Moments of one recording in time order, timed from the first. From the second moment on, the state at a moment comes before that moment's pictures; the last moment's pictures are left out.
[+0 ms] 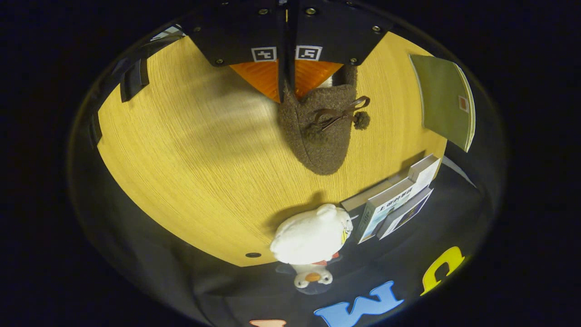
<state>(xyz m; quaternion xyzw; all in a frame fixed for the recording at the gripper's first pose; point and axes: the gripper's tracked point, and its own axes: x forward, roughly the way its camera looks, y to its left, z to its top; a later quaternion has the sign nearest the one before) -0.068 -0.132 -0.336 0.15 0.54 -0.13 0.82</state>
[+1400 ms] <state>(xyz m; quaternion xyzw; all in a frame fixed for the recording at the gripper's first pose) -0.007 0.159 -0.192 0.21 0.46 -0.02 0.86</state>
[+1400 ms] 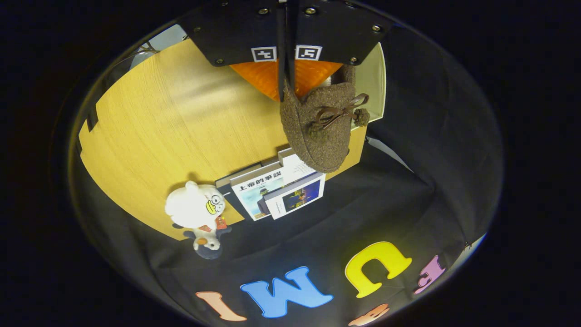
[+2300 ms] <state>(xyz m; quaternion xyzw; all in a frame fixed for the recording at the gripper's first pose) -0.009 0.296 -0.231 0.22 0.48 0.05 0.85</state>
